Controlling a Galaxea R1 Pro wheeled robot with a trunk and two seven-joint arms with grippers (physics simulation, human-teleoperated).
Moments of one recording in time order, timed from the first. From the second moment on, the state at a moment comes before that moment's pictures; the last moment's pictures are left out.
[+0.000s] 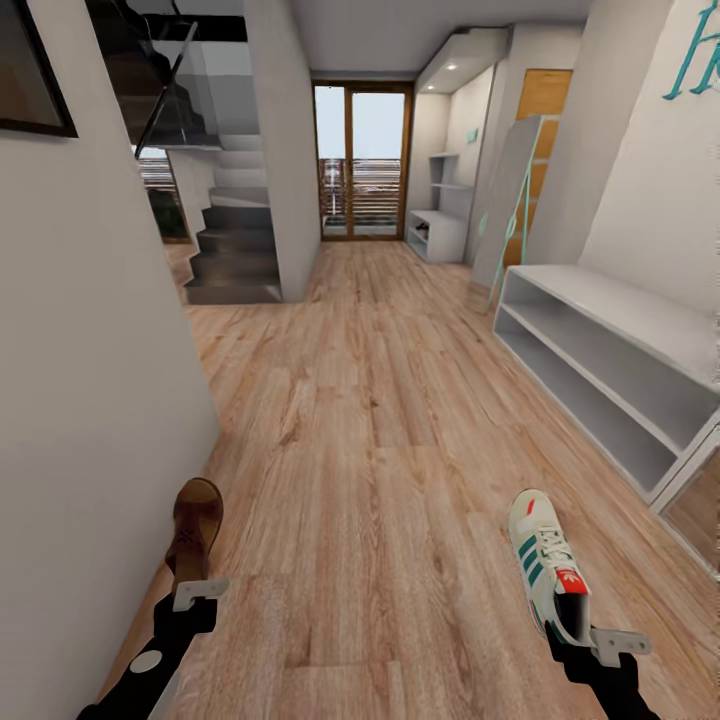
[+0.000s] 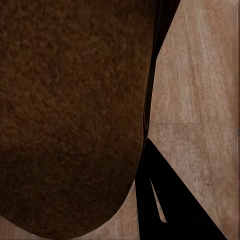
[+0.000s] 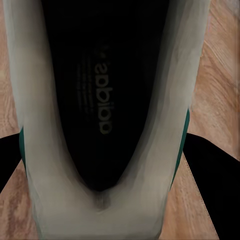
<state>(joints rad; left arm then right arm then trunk) -0.44 0.07 0.25 -0.46 -0.20 -0.21 -0.03 -0.22 -0.25 -0.08 -0.59 -0.14 -0.35 0.08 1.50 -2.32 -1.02</state>
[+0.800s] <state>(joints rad) -0.44 0.07 0.25 -0.46 -0.20 -0.21 -0.03 -0.23 -0.22 -0.08 -0.60 -0.13 -0.36 0.08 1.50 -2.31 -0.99</state>
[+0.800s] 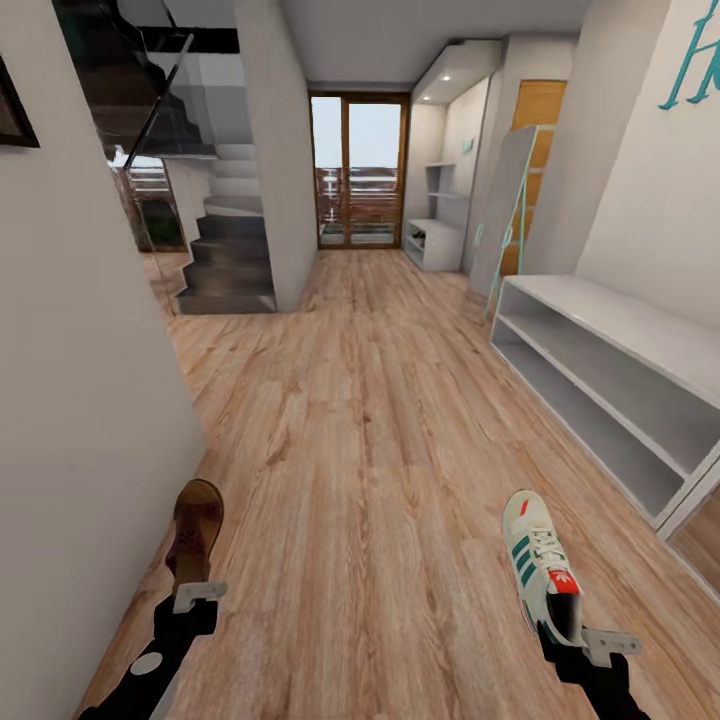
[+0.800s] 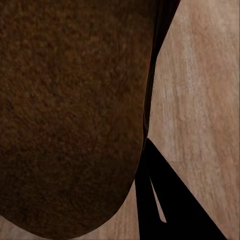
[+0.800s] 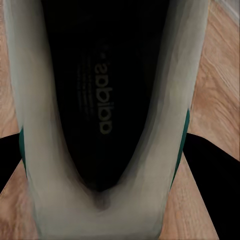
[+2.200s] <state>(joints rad) -0.44 0.07 0.25 -0.46 -0.20 -0.21 -0.03 -0.22 -0.22 -0.08 -0.59 -0.13 -0.36 0.07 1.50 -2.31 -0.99</state>
